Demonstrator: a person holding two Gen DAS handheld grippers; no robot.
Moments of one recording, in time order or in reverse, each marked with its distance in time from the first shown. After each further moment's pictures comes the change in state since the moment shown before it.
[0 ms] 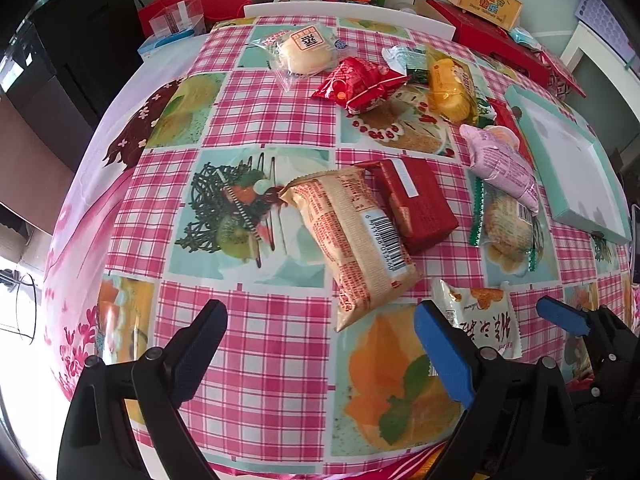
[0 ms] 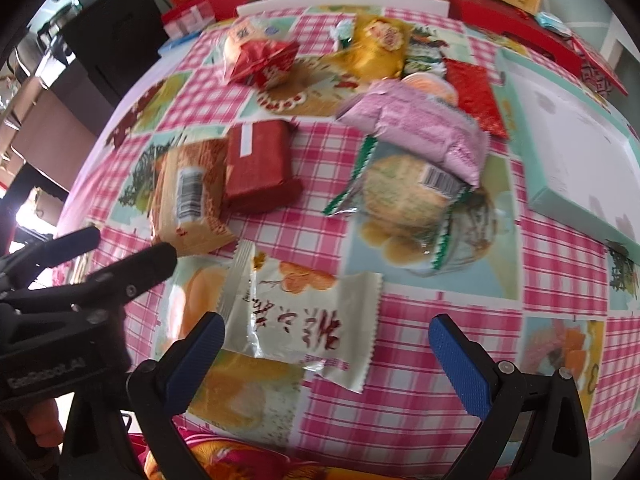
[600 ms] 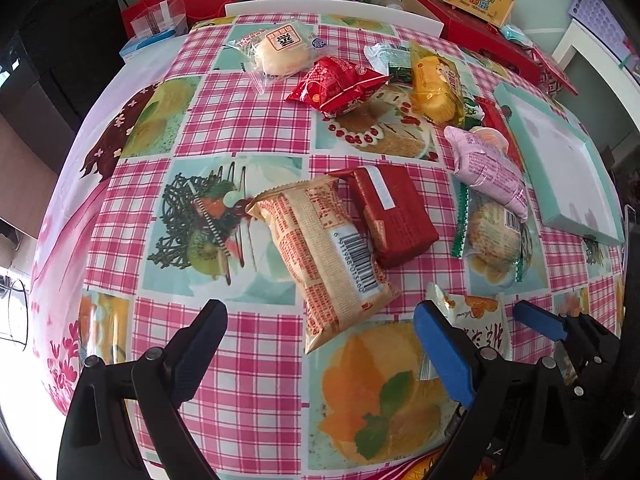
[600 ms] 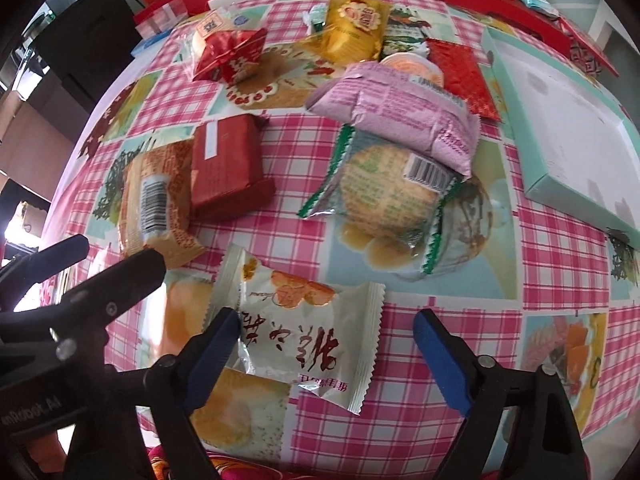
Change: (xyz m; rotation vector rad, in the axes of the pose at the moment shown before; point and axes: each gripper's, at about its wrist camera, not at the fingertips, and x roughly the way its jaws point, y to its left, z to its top) left arm 0.009 -0.016 0.015 0.014 0.015 -0.037; right arm 0.024 -0.015 0.019 0.064 0.033 -0.018
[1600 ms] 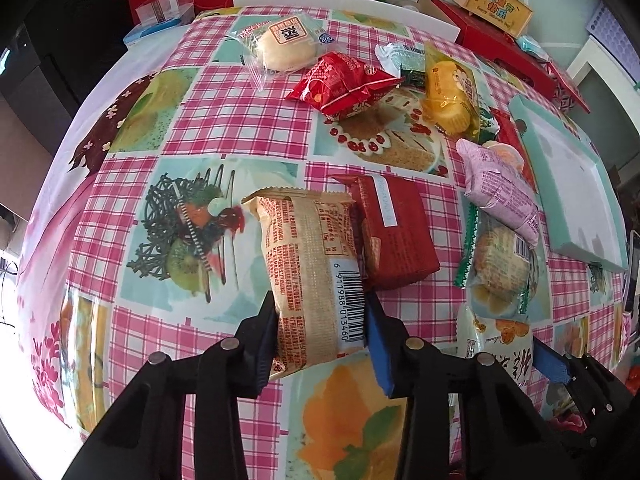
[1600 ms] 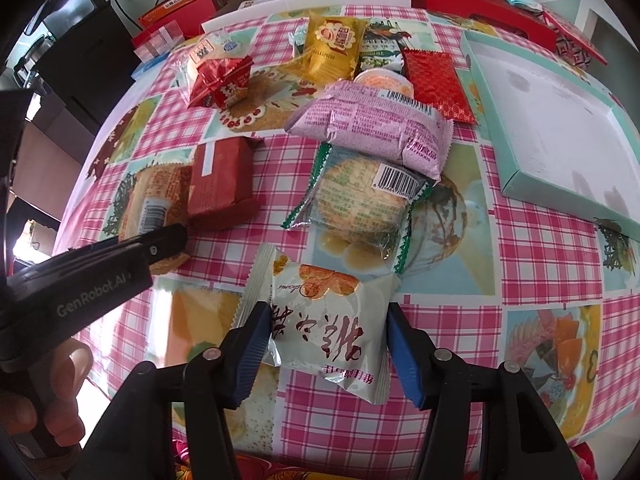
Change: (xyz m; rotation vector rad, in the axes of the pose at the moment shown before) left arm 0.014 0.003 0.008 -0.061 0.001 -0.009; right arm -0.021 -0.012 -0.006 0.046 -0.053 0.027
